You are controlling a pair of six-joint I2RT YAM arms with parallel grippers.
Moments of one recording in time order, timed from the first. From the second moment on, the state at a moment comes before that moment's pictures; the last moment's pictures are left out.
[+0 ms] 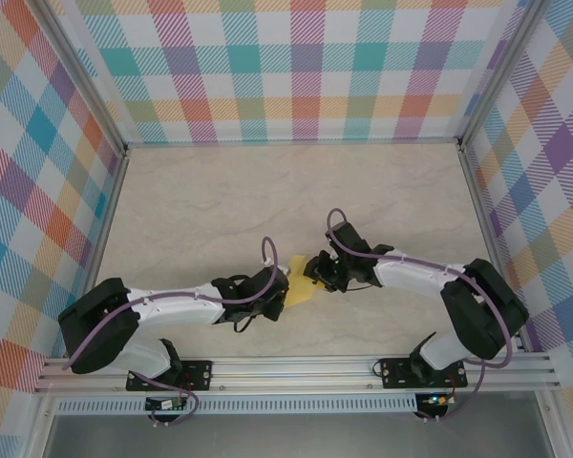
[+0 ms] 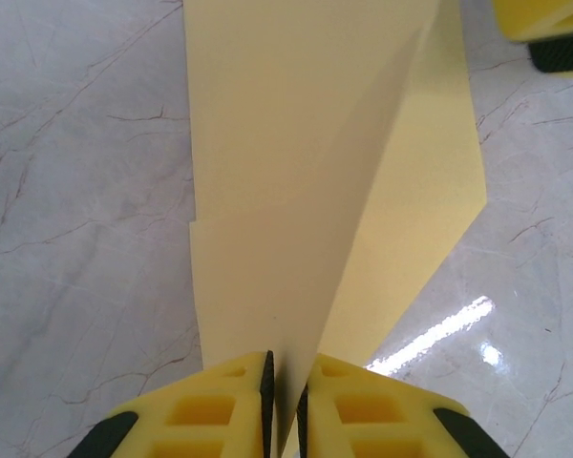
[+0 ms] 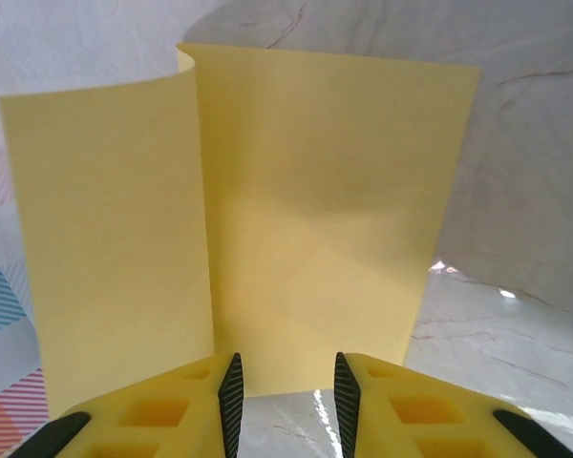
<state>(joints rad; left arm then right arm) -1.03 1.41 0.64 -0.26 -0.19 -0.51 0.69 1.47 0.74 -0.25 -0.34 1.15</state>
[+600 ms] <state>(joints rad) -0.96 1.48 0.67 -0.21 0.00 -0.55 0.69 1.39 0.73 -0.27 -0.34 1.10</state>
